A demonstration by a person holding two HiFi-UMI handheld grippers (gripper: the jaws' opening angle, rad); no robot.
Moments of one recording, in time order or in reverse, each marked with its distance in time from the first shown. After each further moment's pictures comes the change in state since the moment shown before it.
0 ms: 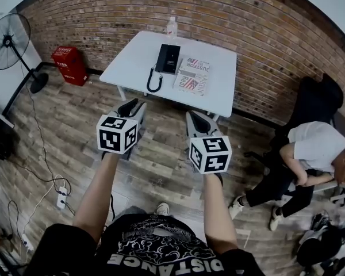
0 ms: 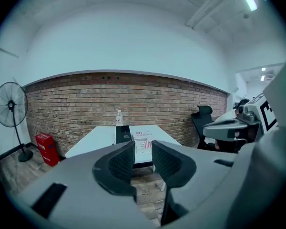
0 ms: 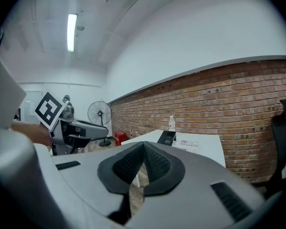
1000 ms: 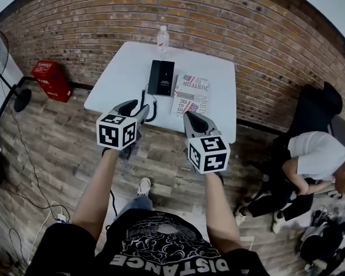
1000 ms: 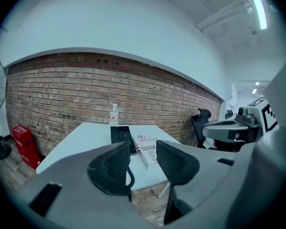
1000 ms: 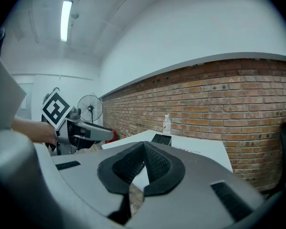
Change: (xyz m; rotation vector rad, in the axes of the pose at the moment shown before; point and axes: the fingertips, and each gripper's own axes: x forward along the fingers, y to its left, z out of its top) left arm 0.171 0.105 0.024 -0.066 0.034 -0.169; right arm 0.170 -0.059 0.025 -0.037 0.040 -0.071
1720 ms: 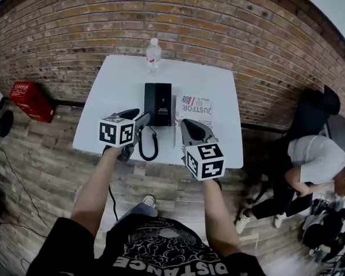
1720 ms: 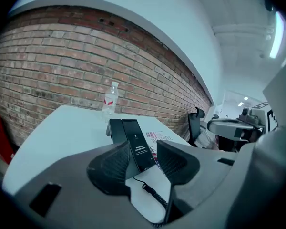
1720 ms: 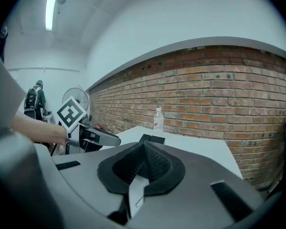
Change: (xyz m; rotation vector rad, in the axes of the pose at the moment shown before) left arm 0.172 0.118 0.000 -0.108 0.164 -0.234; right arm 0.160 -0.057 0.007 0.028 0.084 -0.112
